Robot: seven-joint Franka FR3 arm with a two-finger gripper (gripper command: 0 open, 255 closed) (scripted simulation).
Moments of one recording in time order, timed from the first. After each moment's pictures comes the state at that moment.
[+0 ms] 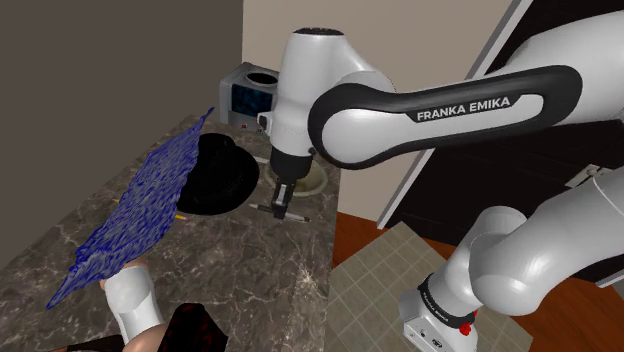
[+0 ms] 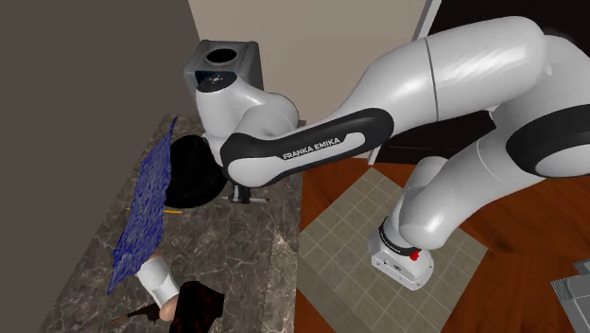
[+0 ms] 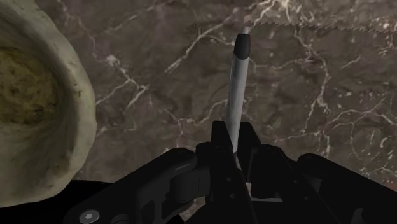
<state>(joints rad) 0.32 -0.28 0.36 -2.31 0.20 2.04 -0.16</state>
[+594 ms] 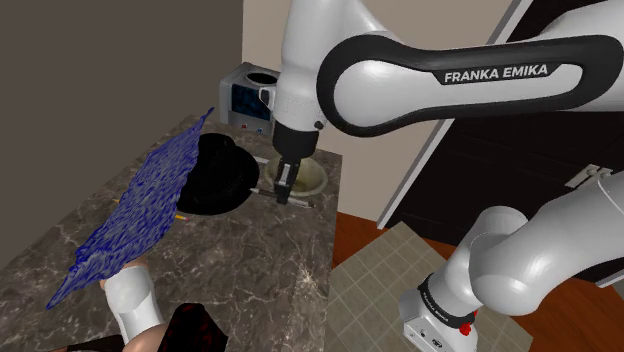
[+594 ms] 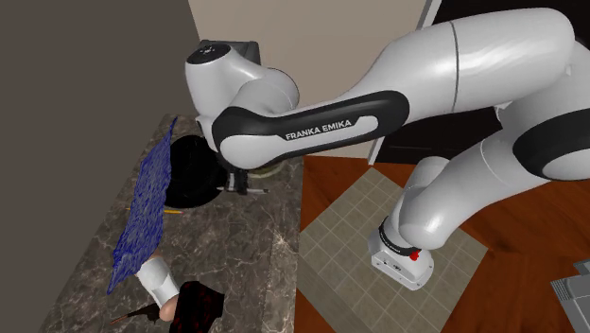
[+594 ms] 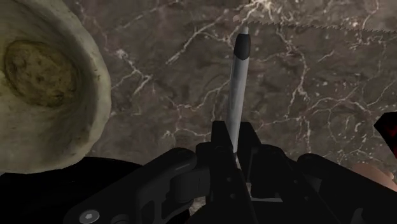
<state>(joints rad) 0.31 -0.31 0.35 -2.22 0.19 1.92 -0.16</state>
